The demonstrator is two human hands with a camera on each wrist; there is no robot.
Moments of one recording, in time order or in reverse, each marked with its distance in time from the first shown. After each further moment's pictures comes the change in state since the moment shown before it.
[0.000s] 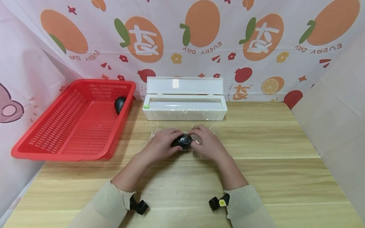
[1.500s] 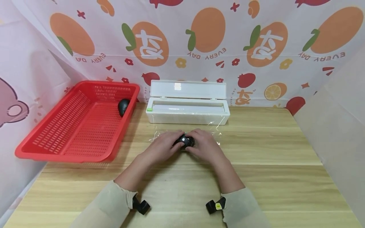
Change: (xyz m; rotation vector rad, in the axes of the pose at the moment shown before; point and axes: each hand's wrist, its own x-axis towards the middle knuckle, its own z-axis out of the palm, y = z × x) left_hand 0.004 -0.014 0.006 -0.033 0.011 -0.018; right_hand 0.012 -0.007 0.012 -0.084 0.038 -0.139
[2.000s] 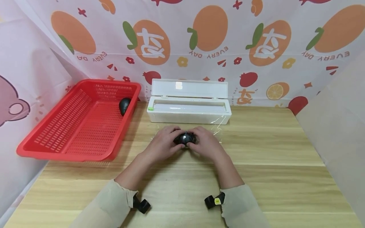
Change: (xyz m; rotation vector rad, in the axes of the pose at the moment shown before) left_hand -0.001 -0.003 -0.002 0.049 0.096 0.006; right_hand 0.010 0.003 -0.004 0.079 -0.112 0.185
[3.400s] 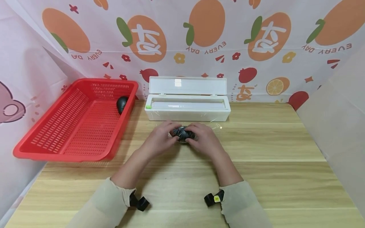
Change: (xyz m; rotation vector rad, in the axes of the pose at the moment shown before) left_hand 0.012 0.008 -0.020 -0.224 0.047 -0.046; right_hand 0.005 0.005 0.006 -0.086 0.154 -0.163
